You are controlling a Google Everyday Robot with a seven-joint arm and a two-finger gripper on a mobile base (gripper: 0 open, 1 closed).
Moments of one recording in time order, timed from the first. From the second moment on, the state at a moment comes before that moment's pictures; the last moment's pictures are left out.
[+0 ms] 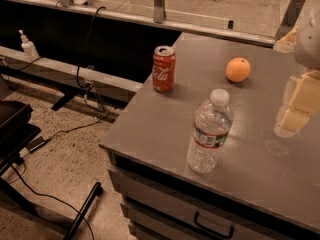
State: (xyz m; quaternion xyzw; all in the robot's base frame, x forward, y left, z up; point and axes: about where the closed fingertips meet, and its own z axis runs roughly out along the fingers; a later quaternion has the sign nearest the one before) arm 0.438 -0.216 0.978 -0.60 0.78 -0.04 0.16
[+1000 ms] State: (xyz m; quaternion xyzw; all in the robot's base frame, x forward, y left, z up) arm 0.439 -0.191 0.972 -0.61 0.76 0.04 0.22
